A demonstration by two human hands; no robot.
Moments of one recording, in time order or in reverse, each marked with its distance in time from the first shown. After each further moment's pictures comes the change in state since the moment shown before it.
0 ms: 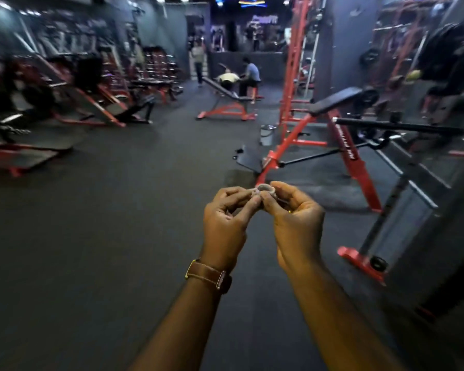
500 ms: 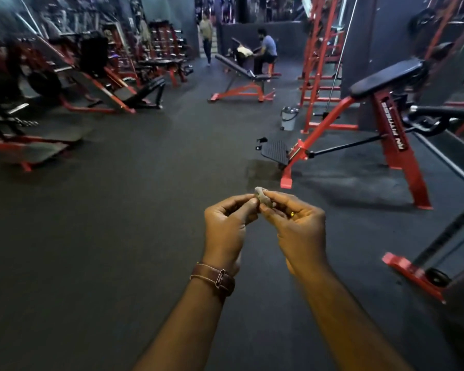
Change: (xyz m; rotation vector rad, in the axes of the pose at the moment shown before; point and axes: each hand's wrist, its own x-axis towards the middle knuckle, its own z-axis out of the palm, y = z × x) left_hand 0.232 -0.109 -0.146 -0.130 0.095 -0.266; right_hand 0.144 0.178 0.190 -0.083 -0.205 0.016
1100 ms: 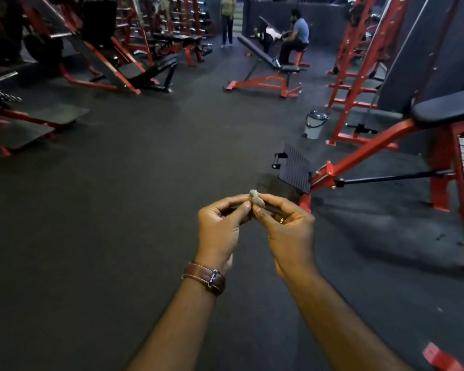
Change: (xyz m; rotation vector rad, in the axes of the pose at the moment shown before) left_hand 0.495 -0.126 0.020 0.007 0.124 -0.043; right_hand 0.455 0.225 0.094 0.016 -0.055 0.166
